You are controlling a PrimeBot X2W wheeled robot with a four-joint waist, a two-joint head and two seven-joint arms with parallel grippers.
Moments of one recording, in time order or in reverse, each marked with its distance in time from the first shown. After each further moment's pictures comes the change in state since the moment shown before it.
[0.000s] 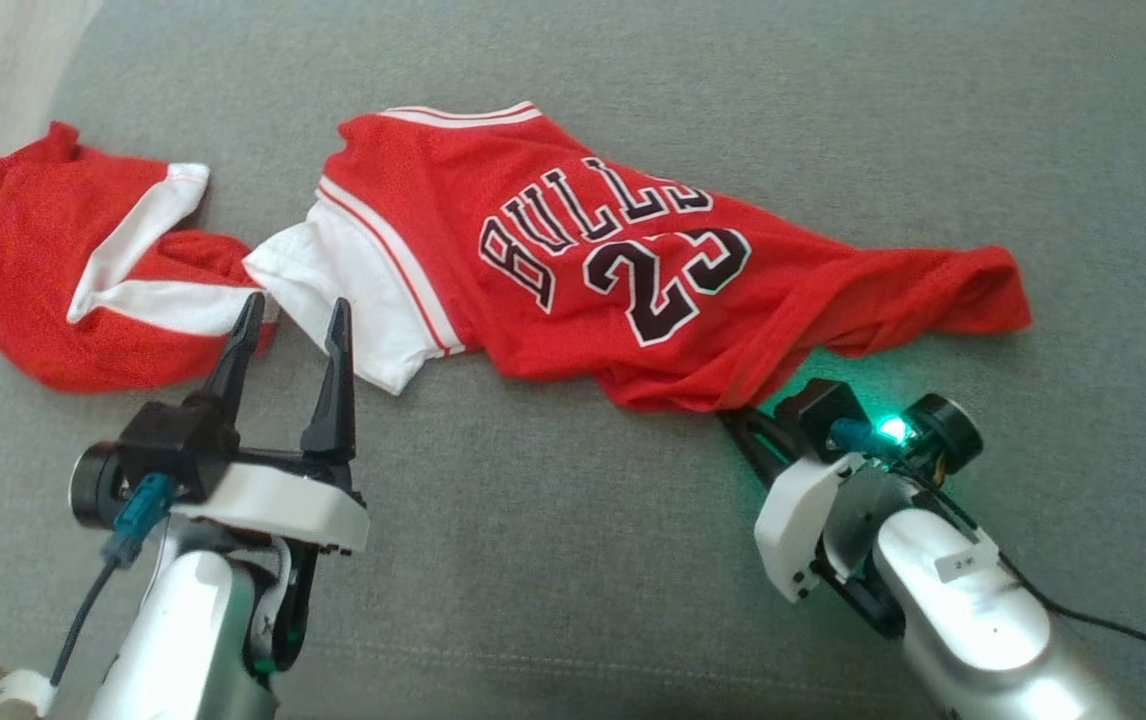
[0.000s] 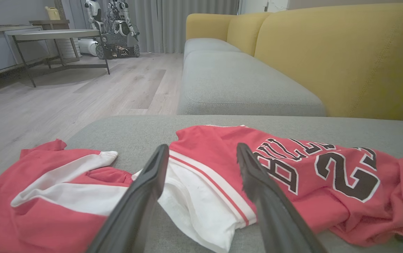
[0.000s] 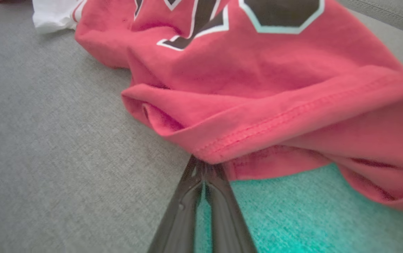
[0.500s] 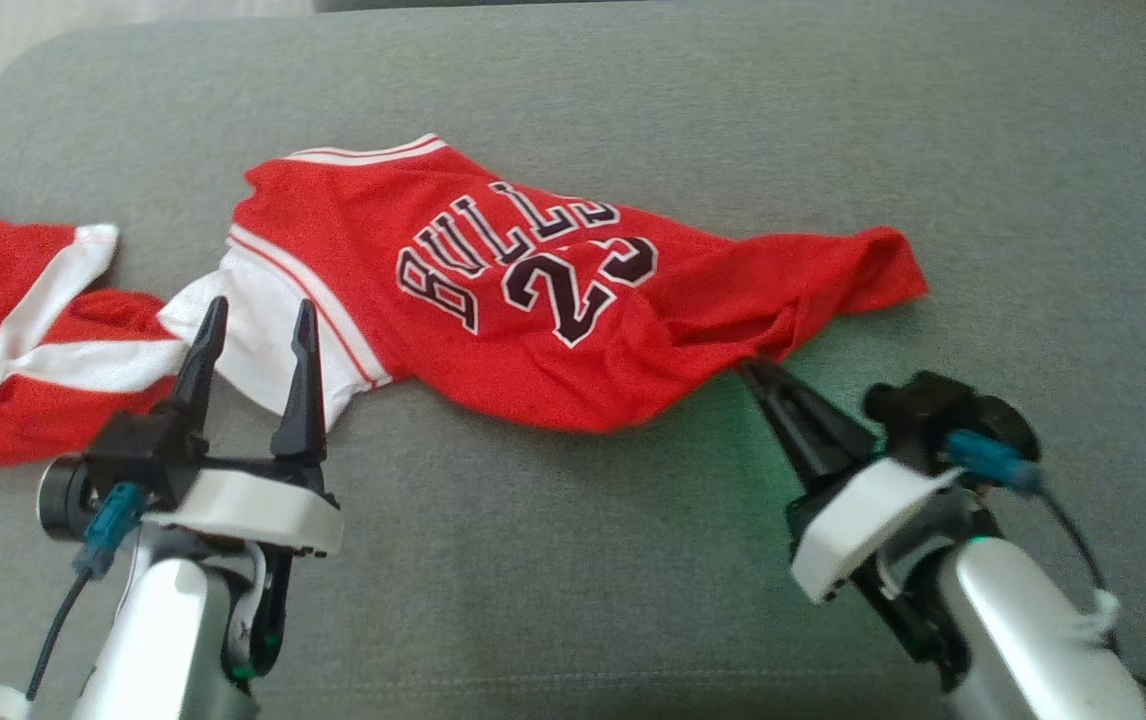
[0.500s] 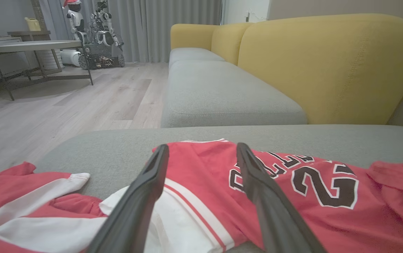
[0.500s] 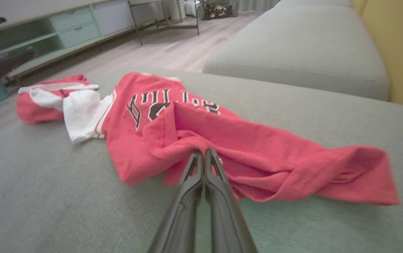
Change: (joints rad) left arm 0.019 -0.007 0.063 -0.007 0.029 -0.009 0.000; right arm 0.192 -0.016 -0.135 -0.430 0.106 0.000 0.029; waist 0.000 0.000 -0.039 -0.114
